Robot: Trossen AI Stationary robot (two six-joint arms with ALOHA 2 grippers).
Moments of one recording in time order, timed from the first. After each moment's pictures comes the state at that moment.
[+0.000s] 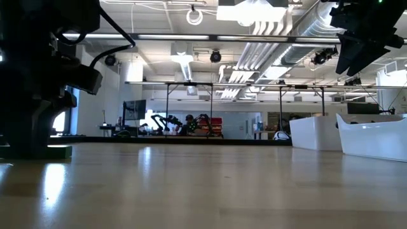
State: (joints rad) left arm -0.31 1.57 0.73 -0.67 -0.09 -0.73; right arm 0.26 0.95 0.88 -1.32 0.62 1.23
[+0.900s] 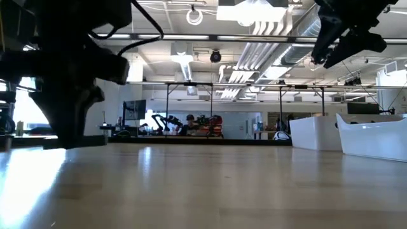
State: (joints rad) left arm -0.22 1.58 0.83 -0.65 -0.10 -0.58; right arm 0.26 0.95 0.88 -0.98 0.55 1.23
